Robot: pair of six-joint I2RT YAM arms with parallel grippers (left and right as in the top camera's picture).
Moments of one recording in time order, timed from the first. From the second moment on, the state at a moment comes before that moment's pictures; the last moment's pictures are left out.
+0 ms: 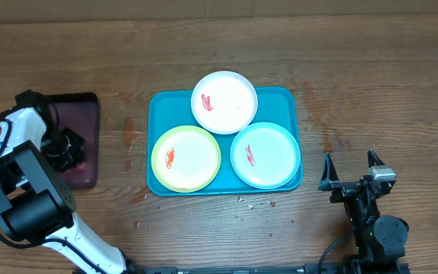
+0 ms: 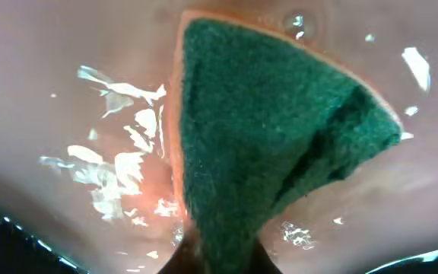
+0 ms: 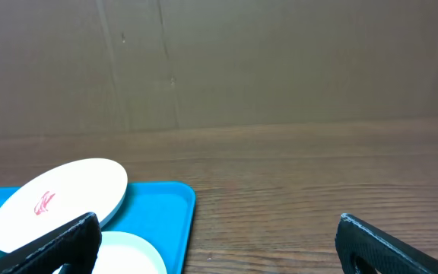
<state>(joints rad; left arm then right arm) 0.50 2.02 1.37 -0.97 -0.05 -0.47 0.05 0.01 0.02 -0.04 -0.03 0.09</state>
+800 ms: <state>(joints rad) 0.50 2.02 1.37 -0.81 -0.16 -0.47 0.05 0.01 0.02 -0.04 -0.03 0.09</state>
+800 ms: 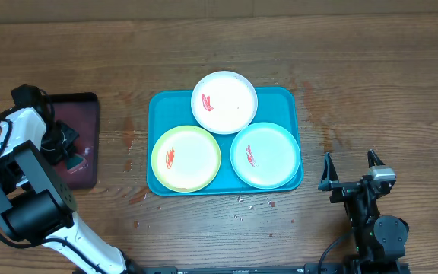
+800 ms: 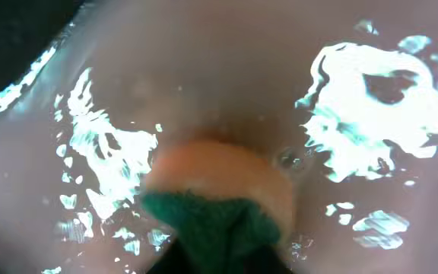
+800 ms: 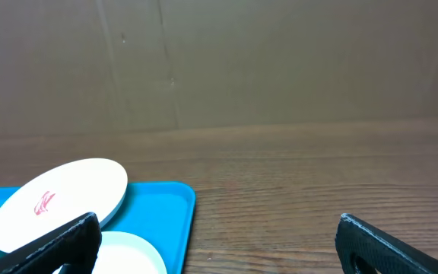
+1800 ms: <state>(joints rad) 0.51 2.02 1.37 -0.76 -0.25 -0.47 0.05 0.01 0.02 -0.04 -0.03 0.09</state>
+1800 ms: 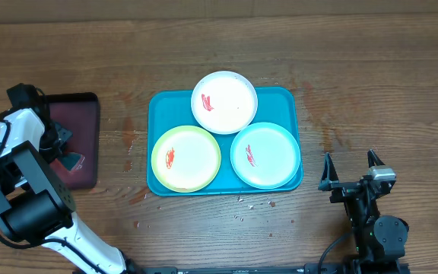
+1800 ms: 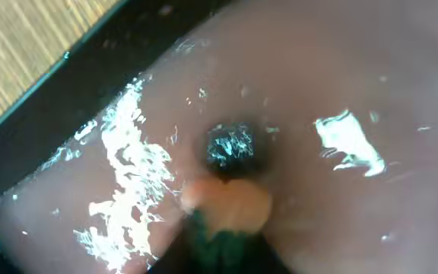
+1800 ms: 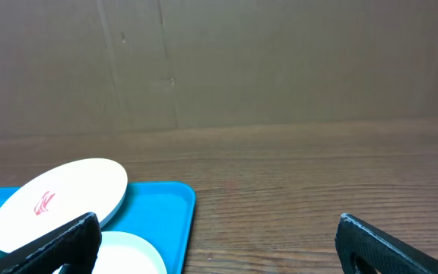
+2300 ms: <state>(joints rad) 0.51 2.02 1.37 -0.97 0.01 -0.46 0.05 0.01 0.02 -0.04 -0.03 0.09</state>
